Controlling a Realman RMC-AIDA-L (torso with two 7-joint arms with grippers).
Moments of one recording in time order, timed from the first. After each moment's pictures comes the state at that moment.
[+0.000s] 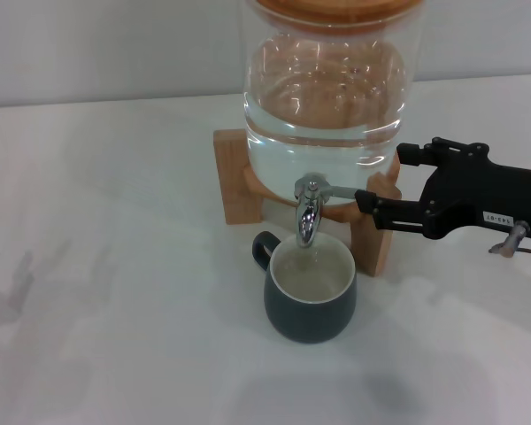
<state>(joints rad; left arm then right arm) -0.13 -2.08 1.05 0.38 -2.29 -1.28 2.36 -0.13 2.01 -1.60 -1.77 1.32 0.89 -1.13</state>
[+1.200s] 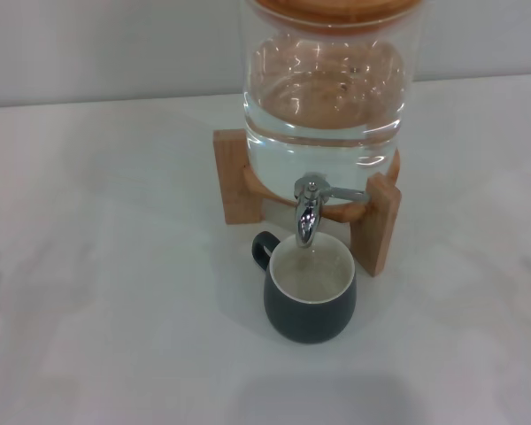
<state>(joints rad) -0.12 -2.08 1.04 0.34 -2.43 -1.34 2.47 -0.04 2.01 -0.74 -0.66 1.95 1.72 -2.09</state>
